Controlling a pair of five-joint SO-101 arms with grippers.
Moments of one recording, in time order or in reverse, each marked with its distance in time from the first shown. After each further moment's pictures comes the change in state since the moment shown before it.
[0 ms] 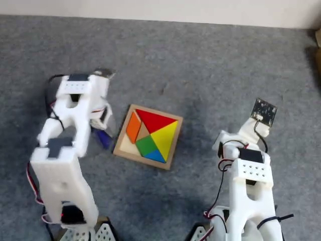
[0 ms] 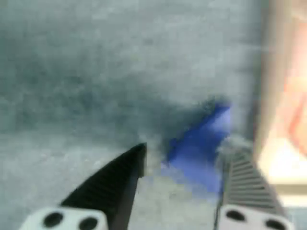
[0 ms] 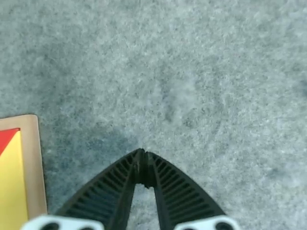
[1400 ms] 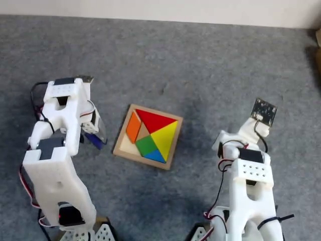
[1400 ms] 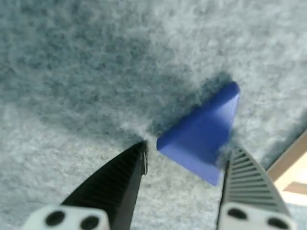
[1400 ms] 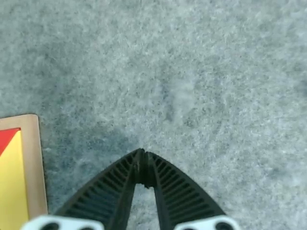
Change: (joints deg) left arm -0.3 -0.2 2.9 1.8 9.8; right arm -0.2 0.0 0.0 0.0 0.0
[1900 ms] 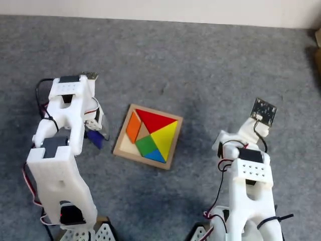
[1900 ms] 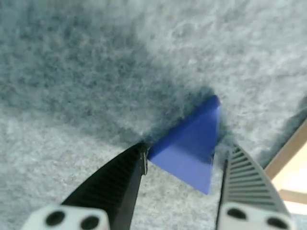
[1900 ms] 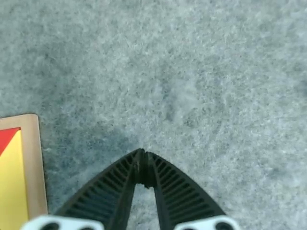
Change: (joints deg) left arm 2.8 0.1 -2.4 -1.2 0.0; right arm 0.0 0.0 0.0 0.0 0.0
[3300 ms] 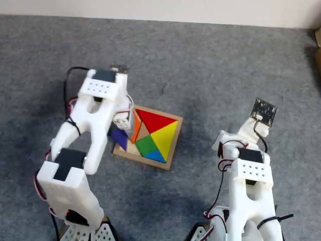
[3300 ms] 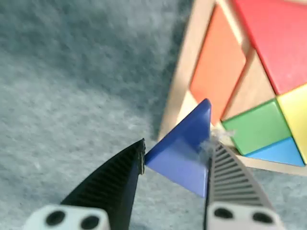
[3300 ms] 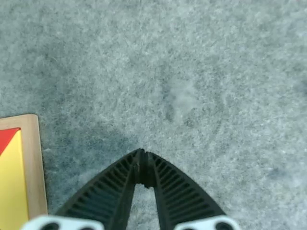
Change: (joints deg) left arm 16.3 -13.4 2.0 10.4 15.5; right arm 0.0 0.0 0.0 0.0 0.0
